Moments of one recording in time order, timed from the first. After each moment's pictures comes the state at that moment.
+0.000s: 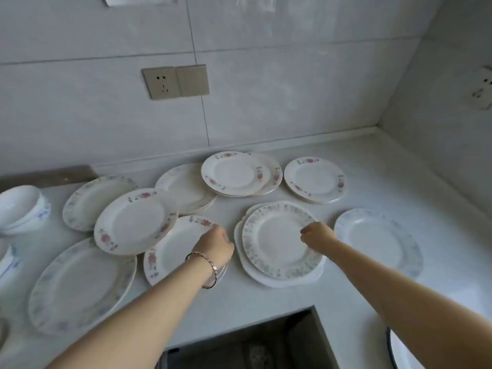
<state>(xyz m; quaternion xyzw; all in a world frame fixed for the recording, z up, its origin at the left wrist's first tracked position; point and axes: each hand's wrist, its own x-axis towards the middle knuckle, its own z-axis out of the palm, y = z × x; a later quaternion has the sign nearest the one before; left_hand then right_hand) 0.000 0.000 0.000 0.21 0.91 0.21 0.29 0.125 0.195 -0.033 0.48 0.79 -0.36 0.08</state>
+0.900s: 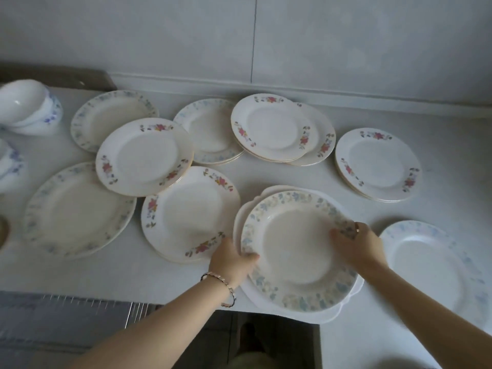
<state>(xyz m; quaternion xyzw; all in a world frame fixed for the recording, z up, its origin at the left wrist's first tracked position) 0.030 0.022 -0.101 -0.03 0.84 0.39 0.38 0.112 0.247 -0.089 0.51 0.80 -0.31 0.08</state>
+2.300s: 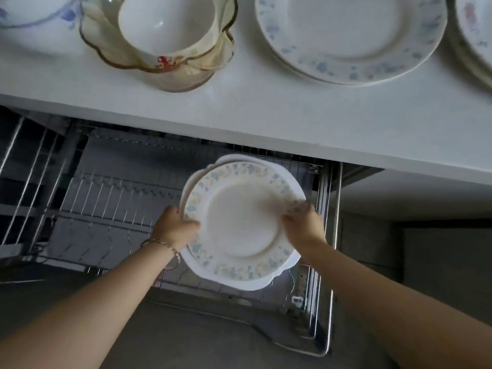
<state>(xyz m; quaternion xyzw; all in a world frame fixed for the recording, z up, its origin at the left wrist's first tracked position) -0.044 -0.550 -0.331 -0.19 0.87 0.29 0.35 0.031 -0.328 -0.337 0.44 0.77 -0.42 0.21</state>
